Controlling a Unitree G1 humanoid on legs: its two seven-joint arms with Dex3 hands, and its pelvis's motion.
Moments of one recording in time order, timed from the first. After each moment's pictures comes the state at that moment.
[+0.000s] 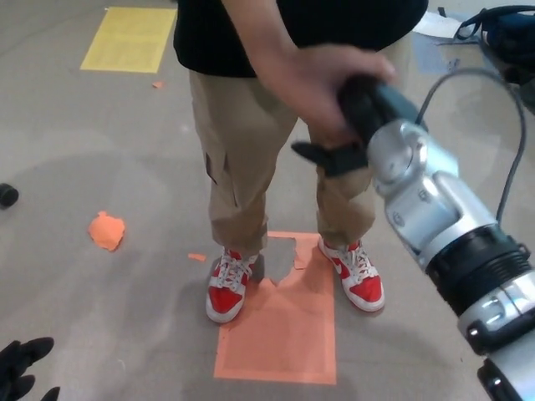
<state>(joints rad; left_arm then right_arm) 0.08 0.49 0.09 0.56 0.07 -0.13 -0.20 -0.95 -0.10 0.37 0.79 -0.48 0.40 -0.01</state>
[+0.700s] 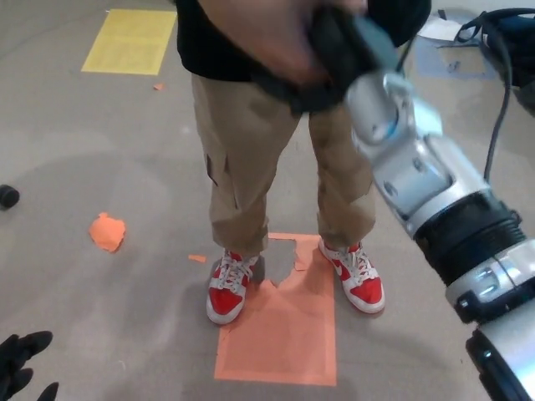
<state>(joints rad) 0.07 0.49 0.09 0.56 0.07 -0.14 -0.19 -1.06 -0.09 0.31 0.58 -0.49 0.26 -0.08</state>
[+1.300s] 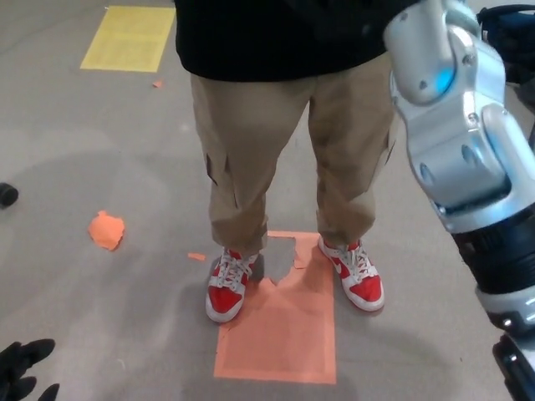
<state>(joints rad) 0.10 0.50 0.08 0.56 0.08 -0.17 -0.18 -0.99 -0.17 0.30 0.20 -0.59 0.48 -0.05</state>
